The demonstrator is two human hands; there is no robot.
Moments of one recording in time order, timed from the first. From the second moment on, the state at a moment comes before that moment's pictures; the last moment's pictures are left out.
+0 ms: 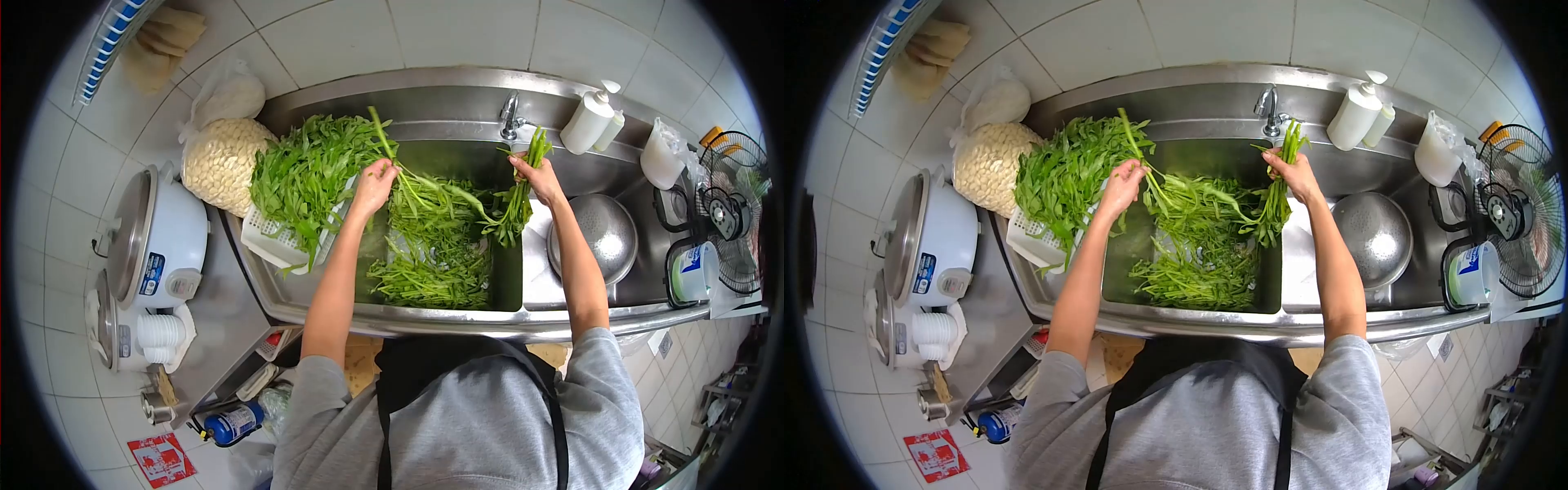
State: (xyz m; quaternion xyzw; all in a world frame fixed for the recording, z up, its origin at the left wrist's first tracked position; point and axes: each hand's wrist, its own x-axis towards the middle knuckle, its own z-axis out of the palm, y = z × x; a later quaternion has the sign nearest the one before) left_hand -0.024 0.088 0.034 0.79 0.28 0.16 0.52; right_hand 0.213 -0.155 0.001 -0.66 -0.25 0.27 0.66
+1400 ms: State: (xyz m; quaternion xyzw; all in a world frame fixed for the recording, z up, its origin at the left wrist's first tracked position) left_hand -0.027 0.037 0.002 0.63 0.17 -0.08 0.75; right_hand 0.182 -0.081 0.005 -0.72 -0.14 0.38 0.56
